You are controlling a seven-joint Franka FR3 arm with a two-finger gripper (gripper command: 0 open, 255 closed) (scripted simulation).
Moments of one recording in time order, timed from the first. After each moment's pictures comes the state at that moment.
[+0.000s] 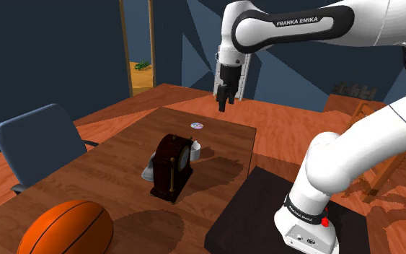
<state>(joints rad) 0.04 -0.58 -0.02 -2.33 -0.05 1.72 -0.08</state>
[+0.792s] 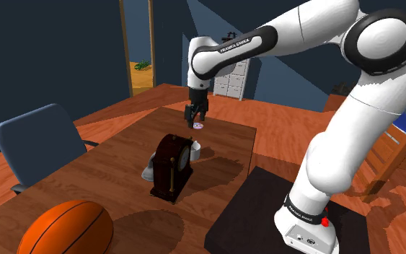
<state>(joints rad) 0.07 -0.16 -0.02 -2.21 0.05 1.99 -0.06</state>
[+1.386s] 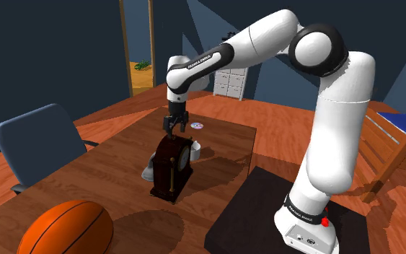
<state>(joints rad) 0.08 0.18 0.00 -1.98 0.14 2.09 -0.07</state>
